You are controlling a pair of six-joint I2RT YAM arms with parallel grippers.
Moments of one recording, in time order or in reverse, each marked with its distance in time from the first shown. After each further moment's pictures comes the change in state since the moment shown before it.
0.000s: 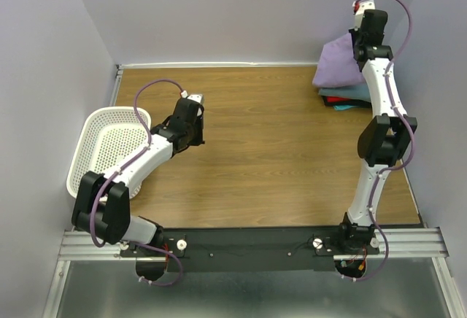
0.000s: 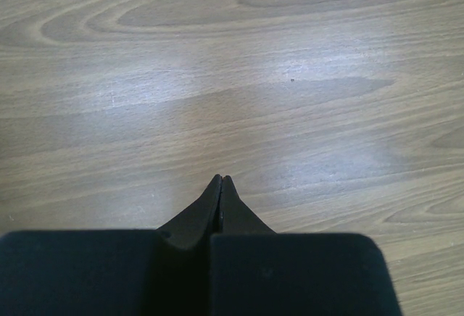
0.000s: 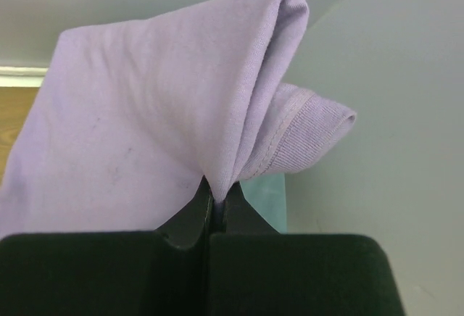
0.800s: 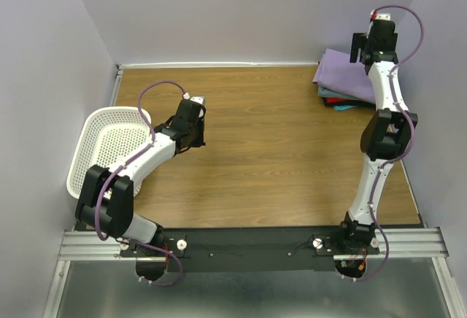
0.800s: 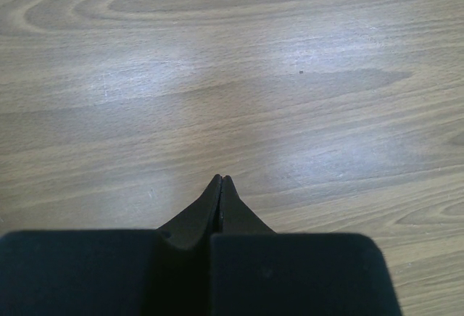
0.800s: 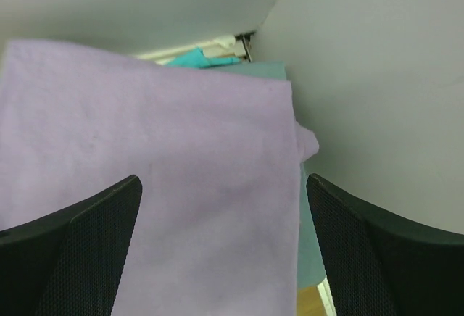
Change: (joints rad) left arm 0.000 0.049 -0.002 0.003 0.002 0.000; right arm -0.109 0.130 0.016 0.018 -0.026 0.212
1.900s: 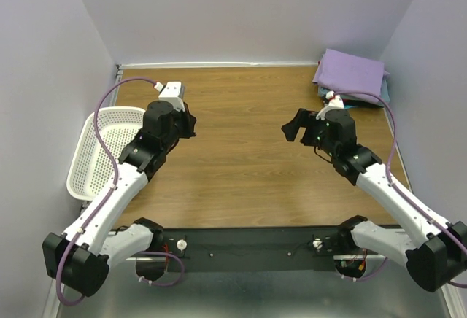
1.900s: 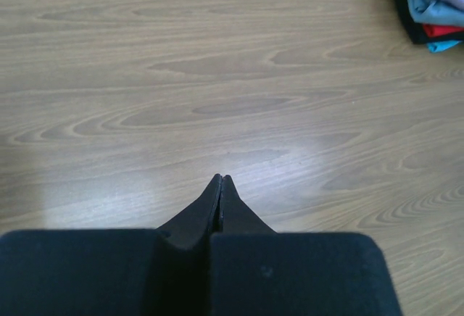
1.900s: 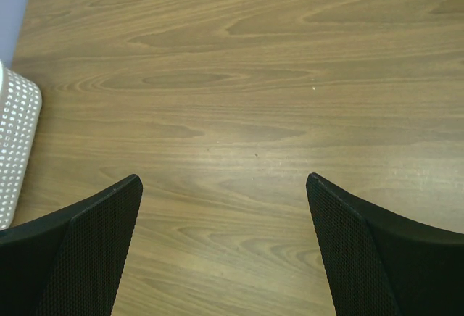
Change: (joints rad) left arm 0.000 -0.424 -0.035 0.090 0.024 -0.019; right arm 0.602 -1.226 -1.423 0.275 -0.214 0.641
